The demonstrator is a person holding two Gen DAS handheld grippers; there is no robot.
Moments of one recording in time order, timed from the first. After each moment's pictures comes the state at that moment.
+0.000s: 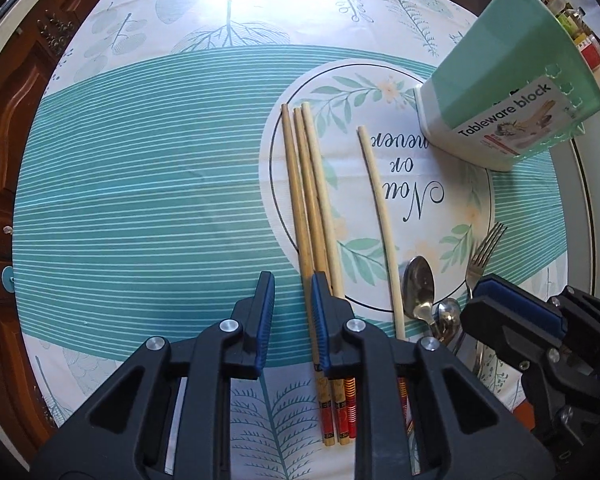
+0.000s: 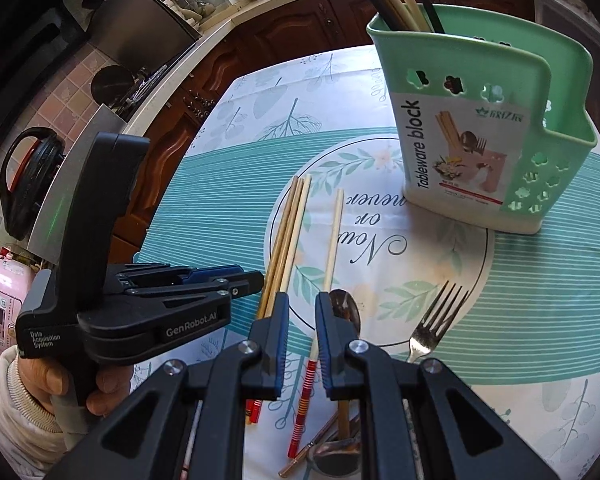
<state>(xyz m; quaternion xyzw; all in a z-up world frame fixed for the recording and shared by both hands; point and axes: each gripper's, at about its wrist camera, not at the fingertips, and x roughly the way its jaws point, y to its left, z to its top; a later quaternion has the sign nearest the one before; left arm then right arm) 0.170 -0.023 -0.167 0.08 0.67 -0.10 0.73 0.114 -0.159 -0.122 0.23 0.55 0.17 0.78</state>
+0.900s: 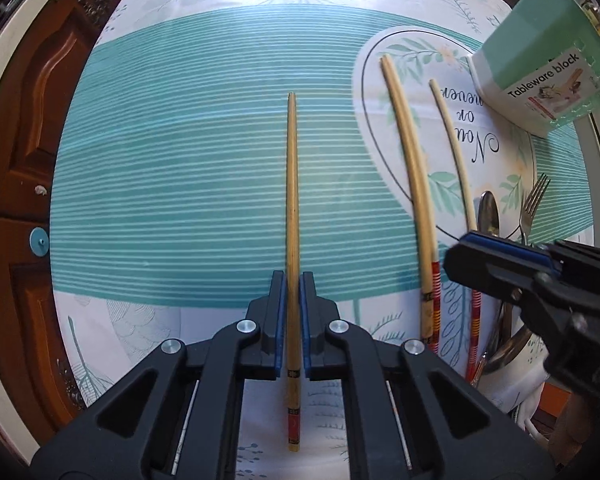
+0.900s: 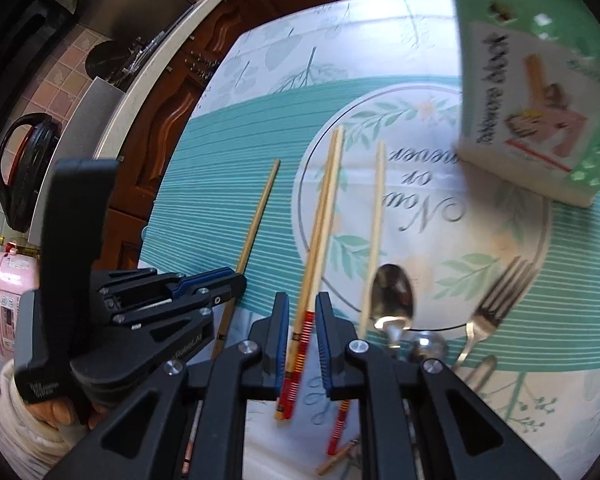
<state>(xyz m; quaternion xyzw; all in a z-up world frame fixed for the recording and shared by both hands) 0.152 0.007 -0.183 0.10 0.69 -0.06 0.71 0.133 -0.118 -0.143 0.25 0.62 0.20 0.72</state>
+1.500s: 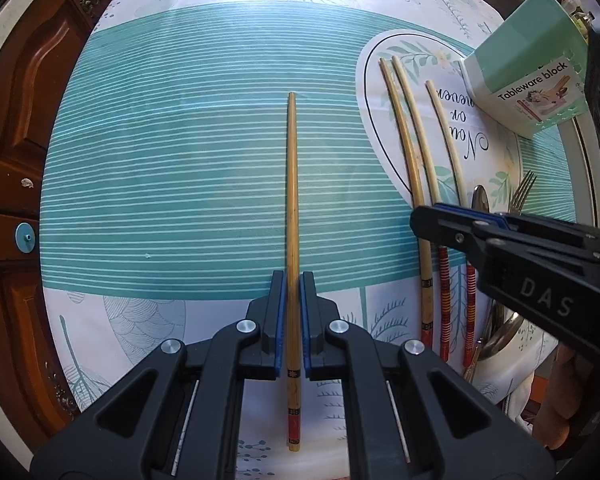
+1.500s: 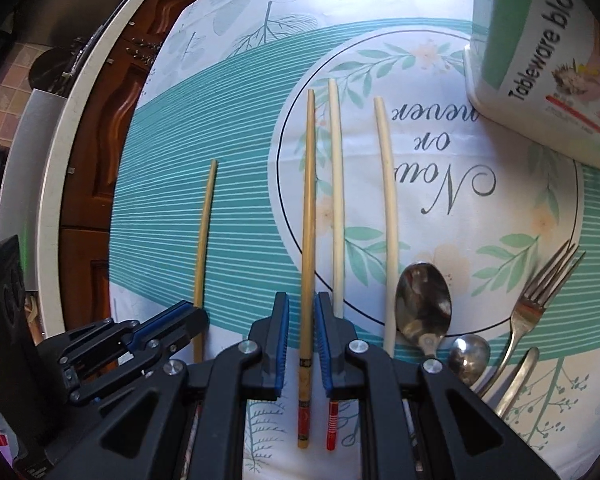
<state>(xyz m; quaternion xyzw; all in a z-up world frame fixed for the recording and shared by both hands) 0.151 0.054 -0.176 0.08 0.70 -0.09 0.71 0.151 -0.090 -0.170 0.25 0.68 0.12 0.68</state>
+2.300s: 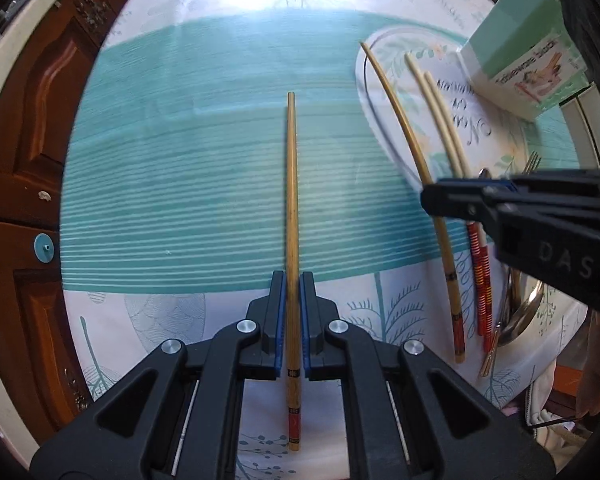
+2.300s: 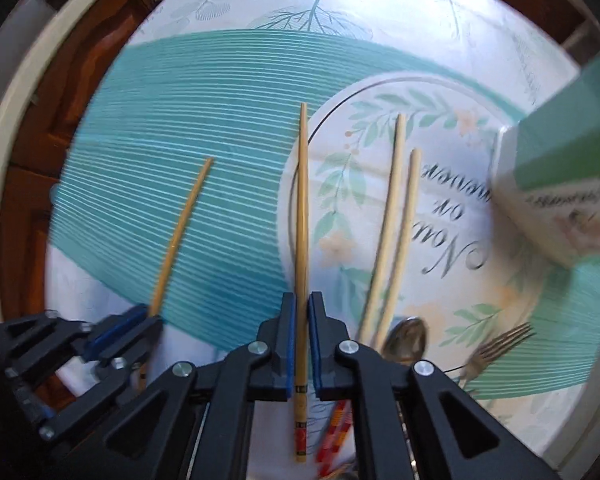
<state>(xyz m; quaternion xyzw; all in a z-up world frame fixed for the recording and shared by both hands) 0.141 0.043 -0.155 0.11 0.67 -0.09 0.73 0.182 -0.061 -0.158 0.10 0.72 0.13 0.68</state>
